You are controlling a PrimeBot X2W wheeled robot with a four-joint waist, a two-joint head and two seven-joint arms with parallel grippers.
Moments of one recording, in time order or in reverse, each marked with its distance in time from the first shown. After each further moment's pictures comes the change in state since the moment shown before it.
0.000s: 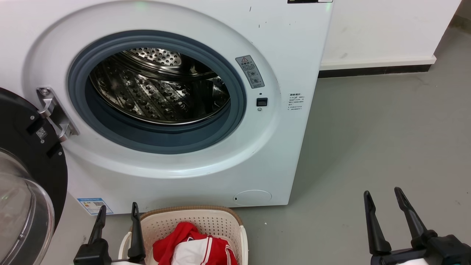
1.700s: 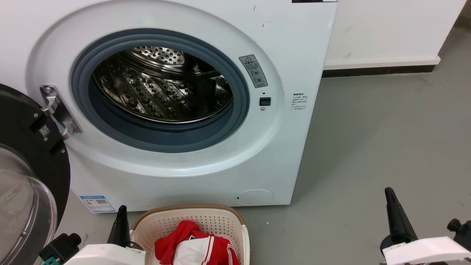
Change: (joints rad) left arm -0.094 -0.005 0.027 0.120 -0.746 -0.075 0.182; right arm -0.105 -0.029 -0.007 0.170 0.764 0.000 0.141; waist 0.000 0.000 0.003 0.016
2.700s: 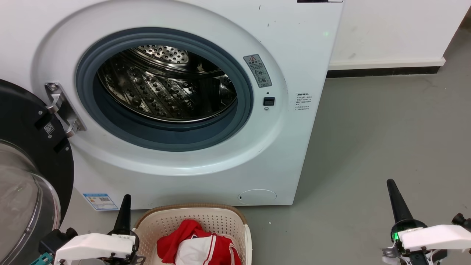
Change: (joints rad) left arm -0.060 0.001 0.017 0.030 -0.361 -0.040 0.087; right arm -0.068 -0.006 -0.027 0.060 0.360 0.000 0.083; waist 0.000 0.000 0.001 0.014
